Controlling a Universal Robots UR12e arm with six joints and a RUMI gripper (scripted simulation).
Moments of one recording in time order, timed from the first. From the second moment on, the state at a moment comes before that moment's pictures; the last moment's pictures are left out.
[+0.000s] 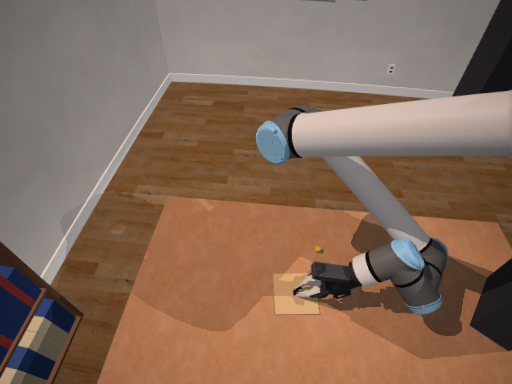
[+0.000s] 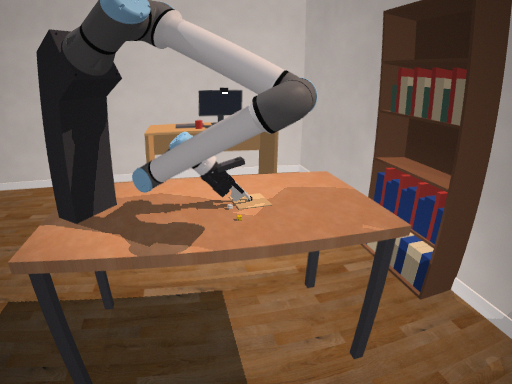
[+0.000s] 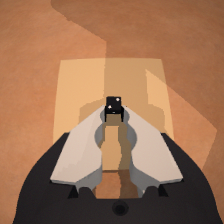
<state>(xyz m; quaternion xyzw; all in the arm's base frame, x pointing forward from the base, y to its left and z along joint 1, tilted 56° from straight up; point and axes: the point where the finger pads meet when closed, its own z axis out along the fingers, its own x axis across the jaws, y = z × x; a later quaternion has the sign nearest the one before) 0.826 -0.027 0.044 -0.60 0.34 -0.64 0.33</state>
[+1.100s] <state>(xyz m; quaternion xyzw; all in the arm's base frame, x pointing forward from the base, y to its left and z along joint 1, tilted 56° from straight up) 0.777 0.001 0.082 -0.60 0.34 -0.64 0.33</state>
